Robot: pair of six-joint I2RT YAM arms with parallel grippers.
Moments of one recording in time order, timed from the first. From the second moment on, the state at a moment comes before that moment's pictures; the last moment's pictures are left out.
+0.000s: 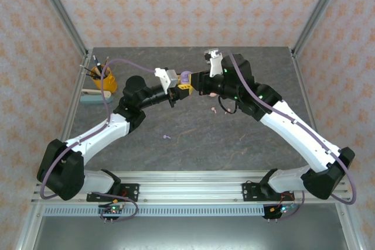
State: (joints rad) left arm -0.47 1.33 0.86 0.56 0.63 0.02; right arm 0.73 1.31 1.43 -0.50 -0.13 0.42
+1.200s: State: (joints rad) left arm -0.48 1.33 0.86 0.52 0.61 0.03; right arm 0.71 1.35 1.43 -0.52 -0.19 0.36
